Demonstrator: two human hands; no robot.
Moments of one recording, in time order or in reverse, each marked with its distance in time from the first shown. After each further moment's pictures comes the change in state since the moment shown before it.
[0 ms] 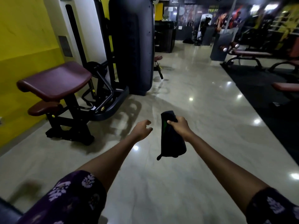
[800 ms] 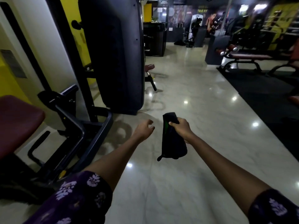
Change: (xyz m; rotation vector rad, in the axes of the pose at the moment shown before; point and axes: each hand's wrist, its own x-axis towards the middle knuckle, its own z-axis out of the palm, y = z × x) left_hand 0.619 -0.005 -0.050 -0.017 0.035 0.034; right_hand 0.605 -0.023 0.000 0.004 0.064 0.047
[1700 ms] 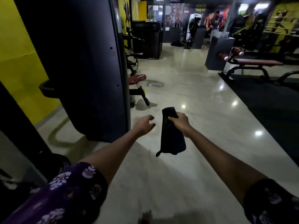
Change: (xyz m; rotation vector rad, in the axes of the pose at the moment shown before) left_hand 0.650 0.041 0.040 0.082 -0.070 0.093; right_hand 0.647 -0.006 -0.052 -0.002 0.018 -0.004
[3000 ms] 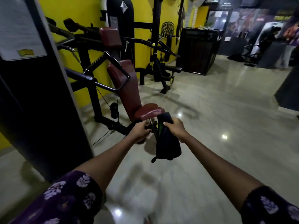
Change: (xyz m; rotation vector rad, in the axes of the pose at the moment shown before) left_hand 0.839 -0.107 -0.032 -0.035 0.274 -0.310; right_hand 0.909 -0.032 0.044 -0.057 -0.370 -0.233
